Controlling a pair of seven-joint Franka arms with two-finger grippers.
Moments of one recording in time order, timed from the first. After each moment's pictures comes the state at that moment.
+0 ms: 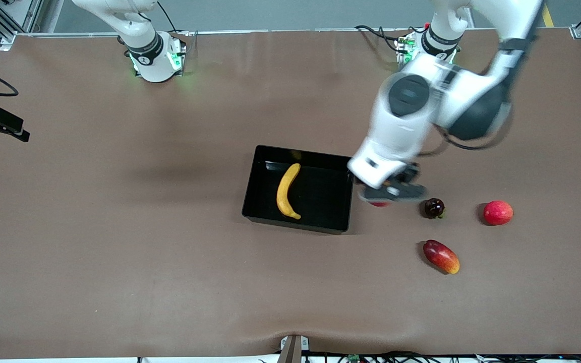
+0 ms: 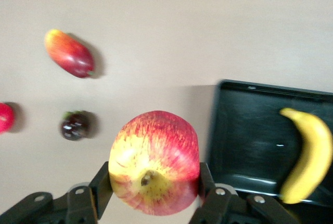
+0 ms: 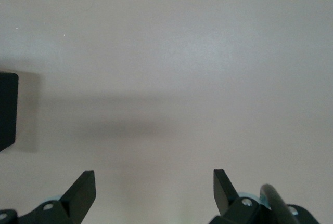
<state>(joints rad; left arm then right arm) -0.07 0.40 -0.47 -1.50 0.30 1.84 -0.53 -0.08 0.00 -0.04 -1.57 0.02 1.55 -0.13</state>
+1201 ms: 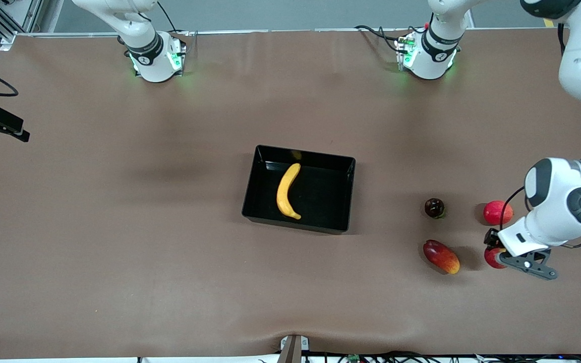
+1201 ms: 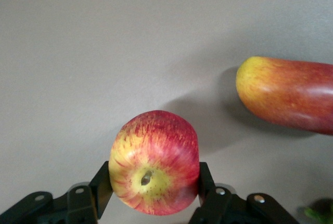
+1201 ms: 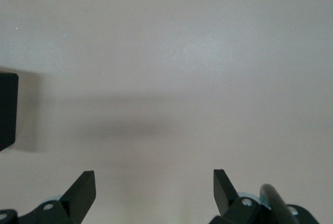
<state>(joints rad) 0.42 0.75 -0.45 -1.52 0.52 2.31 0.20 -0.08 0.00 -0.04 -1.57 0.02 1.55 -0.13</state>
